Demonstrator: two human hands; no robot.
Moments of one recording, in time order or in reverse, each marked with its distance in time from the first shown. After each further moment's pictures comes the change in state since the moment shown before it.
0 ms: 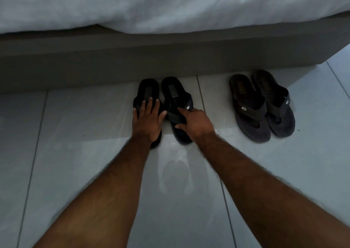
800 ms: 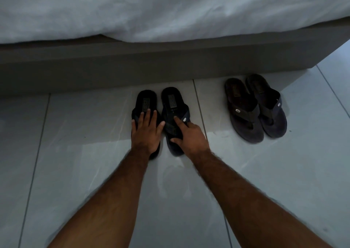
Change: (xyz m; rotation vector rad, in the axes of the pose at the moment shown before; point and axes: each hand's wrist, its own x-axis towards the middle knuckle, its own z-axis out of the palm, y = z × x) left_hand -0.040 0.009 -0.002 0.004 -0.037 -0.038; right_hand -0.043 -0.003 0.021 0.107 -0.006 -0.002
